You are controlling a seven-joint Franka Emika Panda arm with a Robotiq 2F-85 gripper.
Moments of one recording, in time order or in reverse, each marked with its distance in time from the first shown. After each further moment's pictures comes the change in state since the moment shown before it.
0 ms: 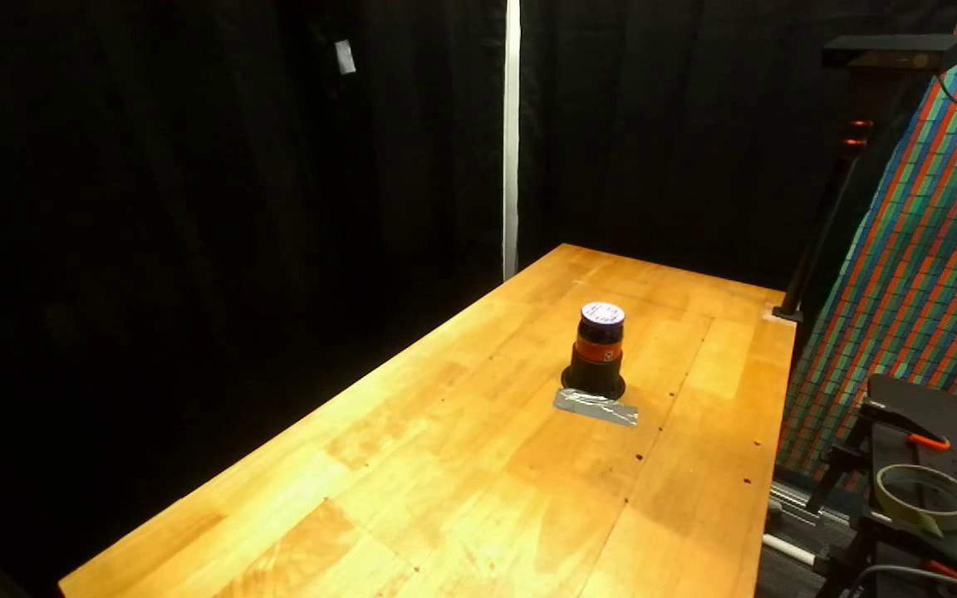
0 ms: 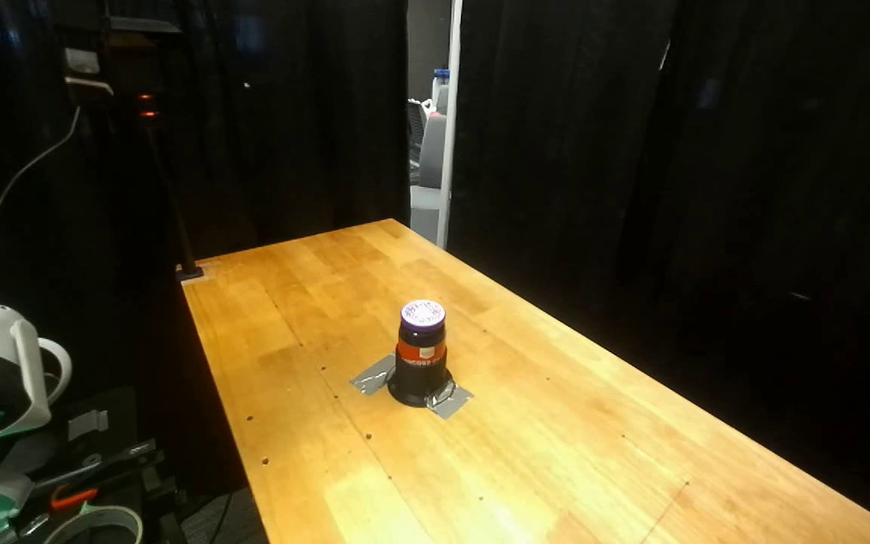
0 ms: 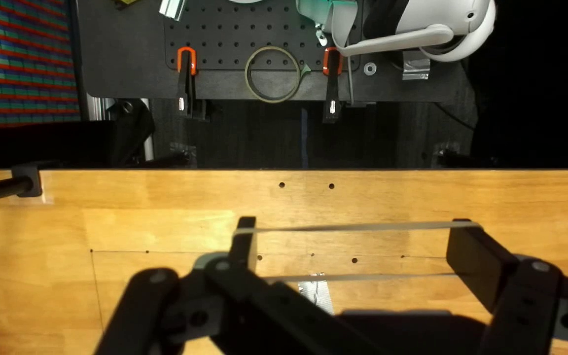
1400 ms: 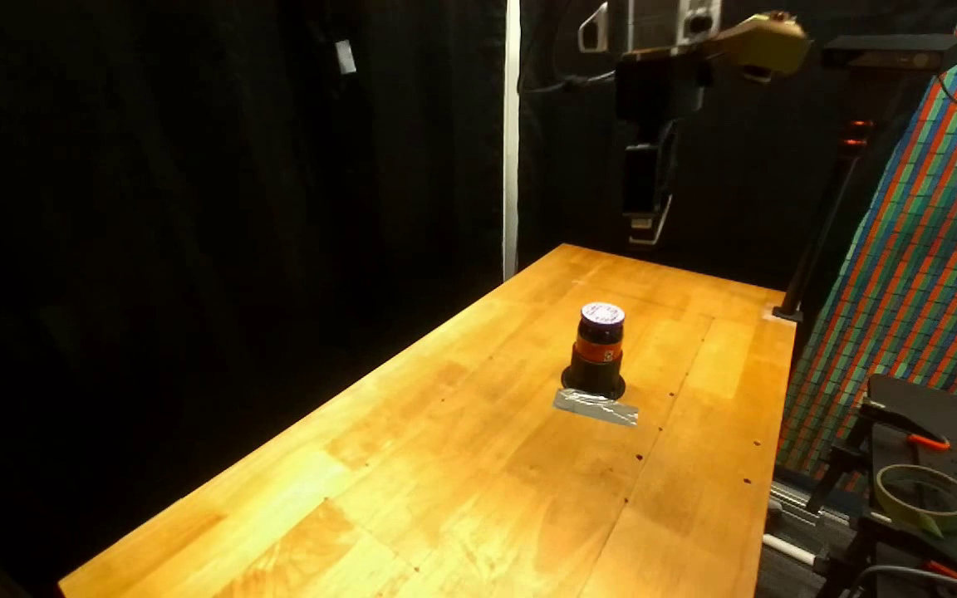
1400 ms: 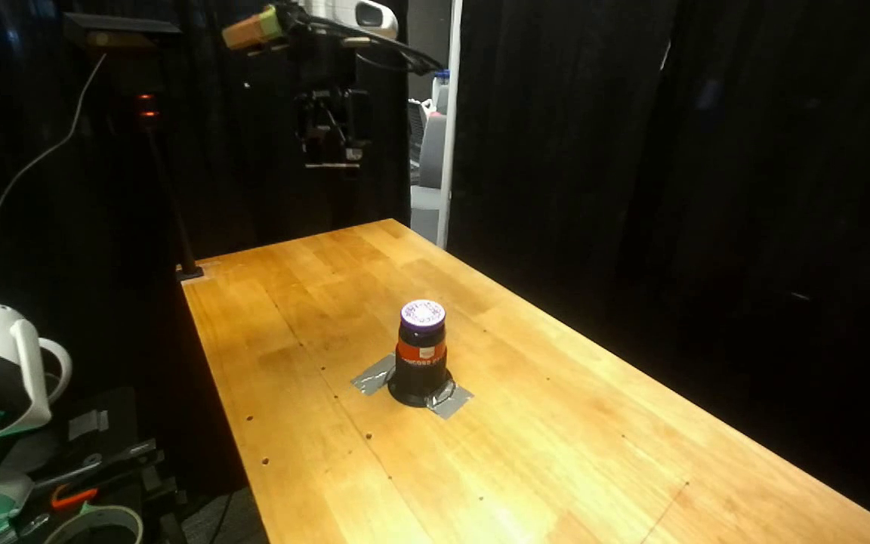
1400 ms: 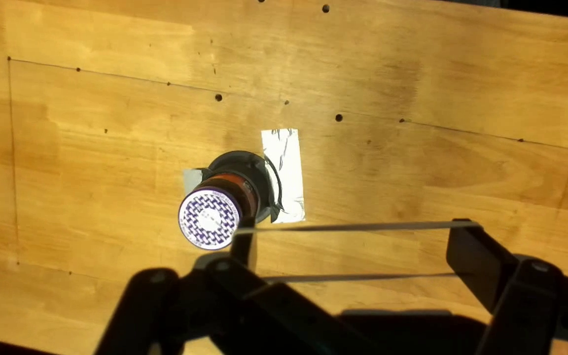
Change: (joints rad) arm 0.005 0.743 0.055 0.412 -0.222 0.335 0.006
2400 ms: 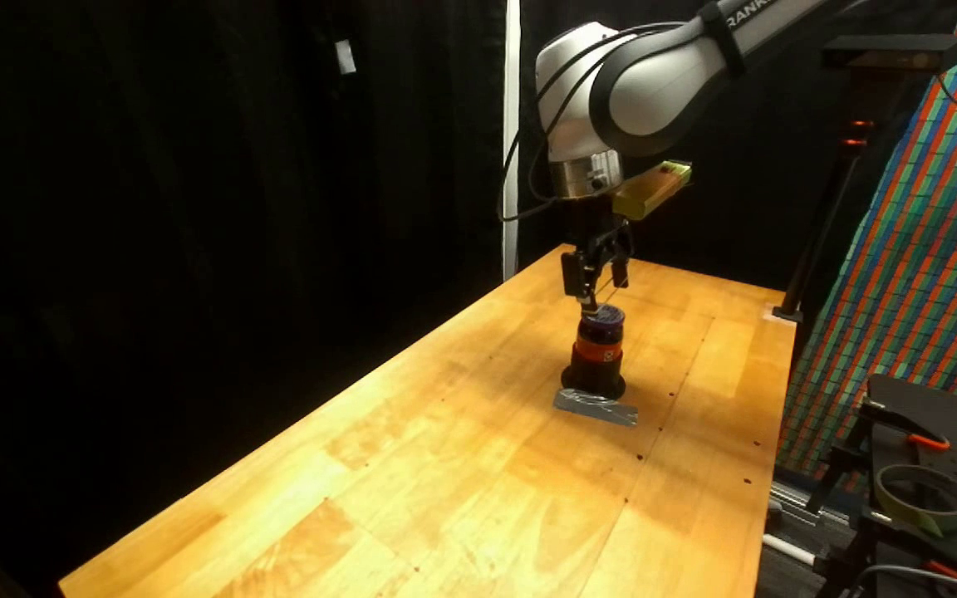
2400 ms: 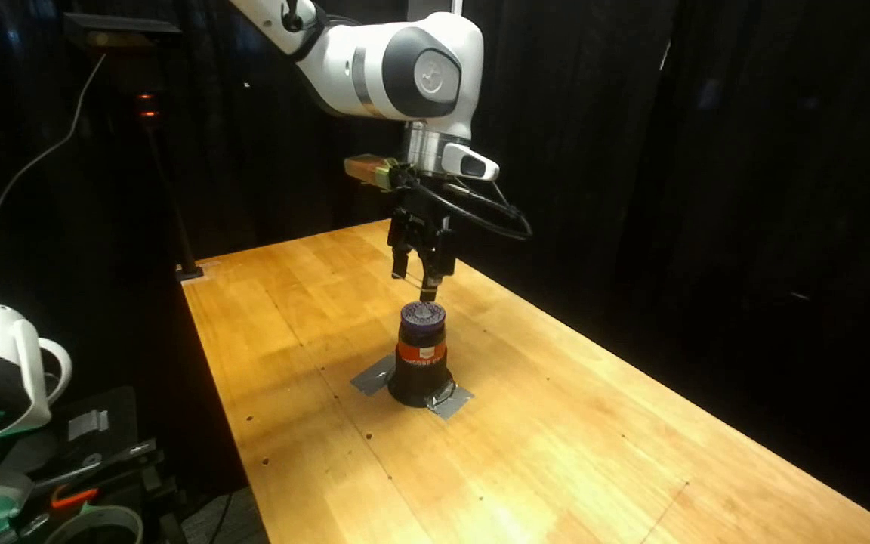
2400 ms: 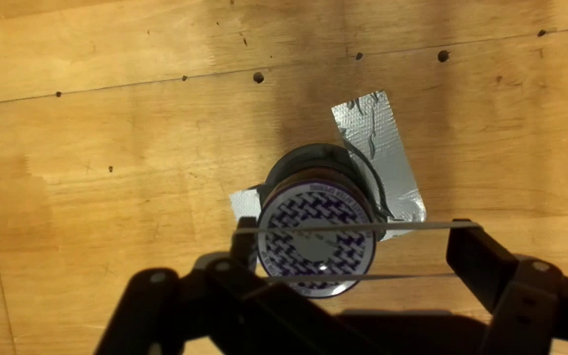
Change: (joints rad) arm 0.007 0.359 -0.218 0.120 0.004 0.130 0.063
